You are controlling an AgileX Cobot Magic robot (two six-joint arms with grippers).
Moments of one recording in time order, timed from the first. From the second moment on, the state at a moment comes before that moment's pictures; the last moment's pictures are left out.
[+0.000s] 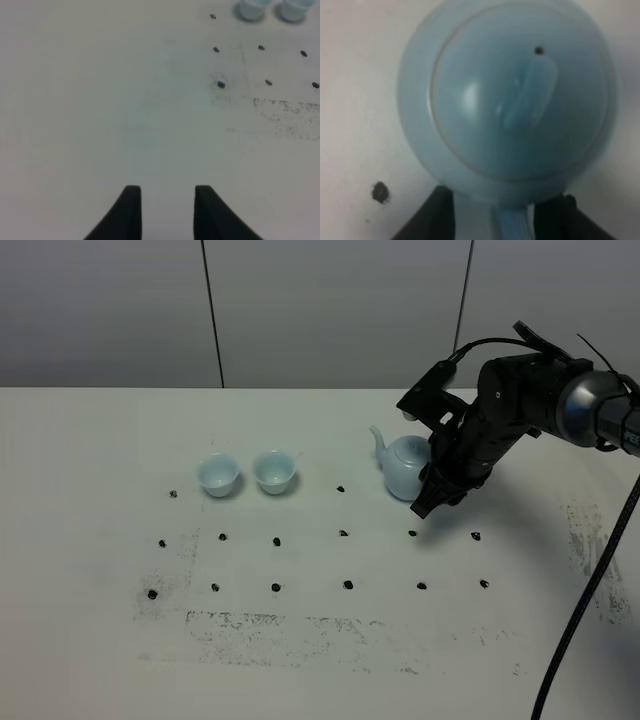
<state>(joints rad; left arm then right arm) 0.01 0.00 -0.46 -0.07 1.06 -0.06 0.46 2.21 -1.65 0.09 0.76 -0.57</state>
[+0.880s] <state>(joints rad) 0.01 0.00 -0.46 -0.07 1.06 -0.06 0.46 2.22 -1.65 0.20 0.69 -0.63</state>
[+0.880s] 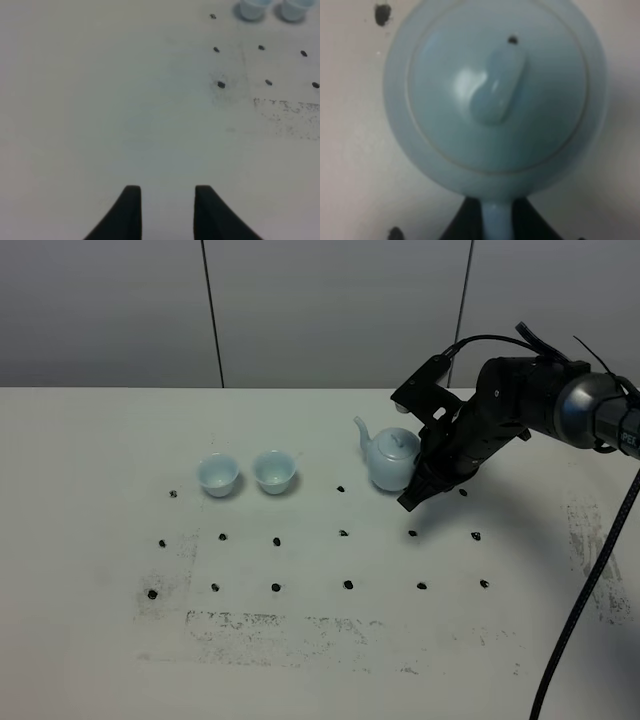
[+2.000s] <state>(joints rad) 0.01 0.00 -0.46 -0.07 1.06 -0.06 0.63 2.50 -2.48 0.09 1.01 -1.04</state>
